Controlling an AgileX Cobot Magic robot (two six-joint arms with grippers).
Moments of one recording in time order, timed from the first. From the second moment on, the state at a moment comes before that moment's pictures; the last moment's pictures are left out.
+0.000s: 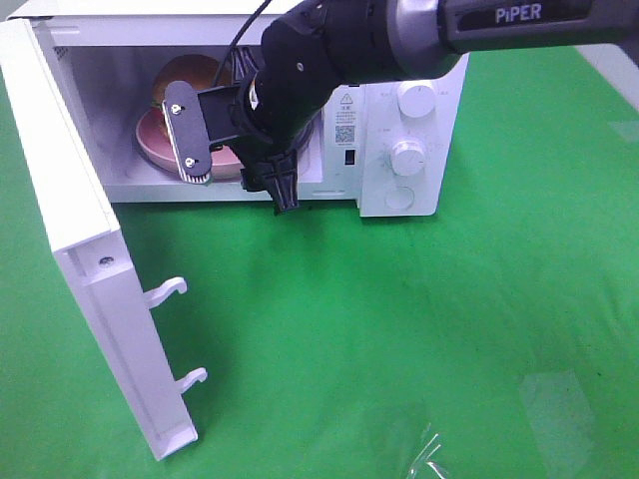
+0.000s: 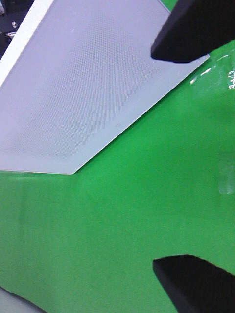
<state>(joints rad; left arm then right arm) -0.01 0.00 -0.52 -0.09 1.07 0.00 0.72 2.17 -1.67 -0.28 0.39 -1.09</state>
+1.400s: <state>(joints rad) -0.01 0.00 -0.52 -0.09 1.07 0.00 0.72 1.54 -0.90 -0.22 0.25 -0.75</state>
